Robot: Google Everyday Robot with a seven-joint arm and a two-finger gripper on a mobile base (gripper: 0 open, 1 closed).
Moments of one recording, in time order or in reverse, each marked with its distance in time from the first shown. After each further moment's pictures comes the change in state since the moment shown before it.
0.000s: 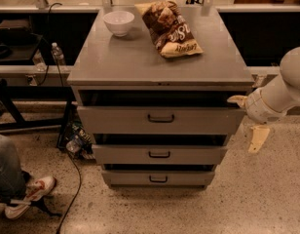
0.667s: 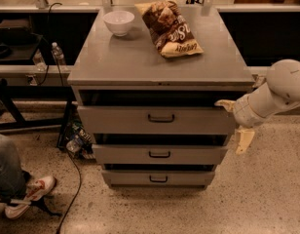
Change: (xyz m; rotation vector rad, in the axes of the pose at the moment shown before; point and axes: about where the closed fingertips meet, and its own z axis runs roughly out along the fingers) arm -0.006 -0.013 0.045 0.019 -0.080 -0.079
